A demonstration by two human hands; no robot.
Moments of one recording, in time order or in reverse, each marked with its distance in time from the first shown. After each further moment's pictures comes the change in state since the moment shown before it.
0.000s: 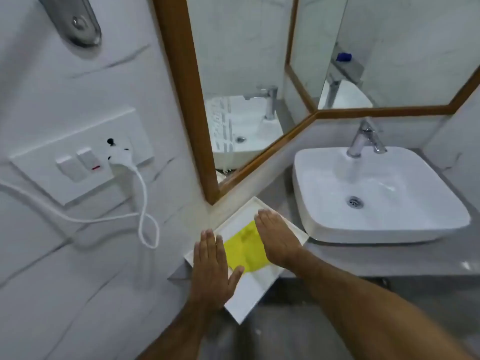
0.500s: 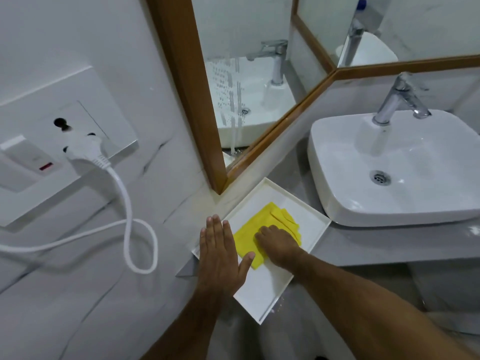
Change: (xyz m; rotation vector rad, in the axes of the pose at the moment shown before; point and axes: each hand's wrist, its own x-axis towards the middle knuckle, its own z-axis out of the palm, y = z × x) left_hand 0.037 -0.034 0.036 0.065 0.040 0.005; right_hand 0.031 -0.037 0.083 0.117 -0.360 0.026
